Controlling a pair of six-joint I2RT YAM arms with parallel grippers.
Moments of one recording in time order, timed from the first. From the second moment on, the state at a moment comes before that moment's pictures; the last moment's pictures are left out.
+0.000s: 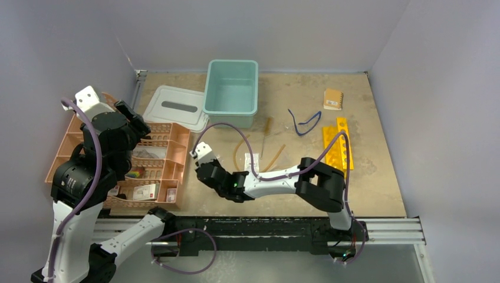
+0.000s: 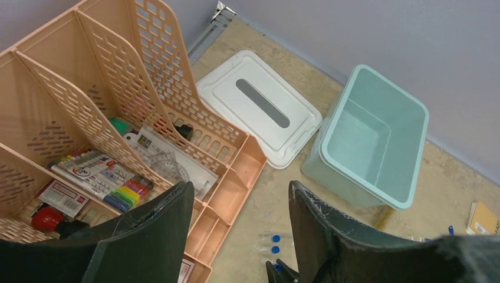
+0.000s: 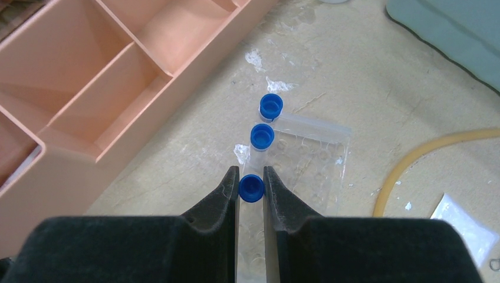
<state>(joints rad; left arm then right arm) -0.45 0.87 1.61 -1.18 -0.78 -0.64 1.32 1.97 1.27 0.17 0.64 0.29</state>
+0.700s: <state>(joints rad) -0.45 0.87 1.59 -1.18 -0.79 -0.64 1.32 2.01 1.28 0.13 0.59 0.31</state>
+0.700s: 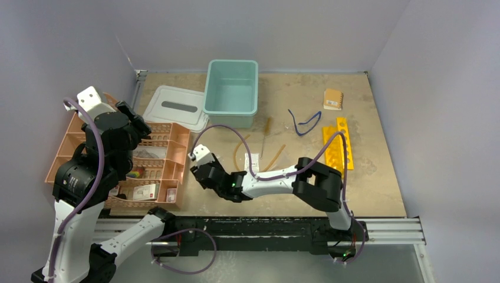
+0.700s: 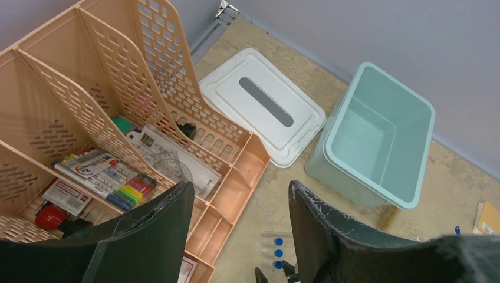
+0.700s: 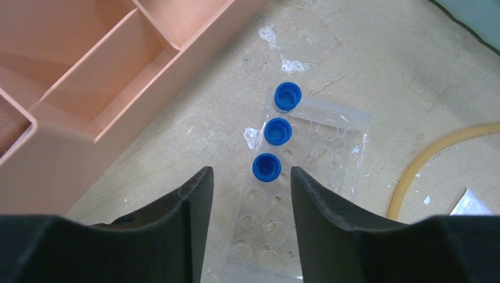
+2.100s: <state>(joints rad) -0.45 0.75 1.31 -1.00 -0.54 -0.64 0.92 1.40 1.45 -0.63 0.36 0.62</state>
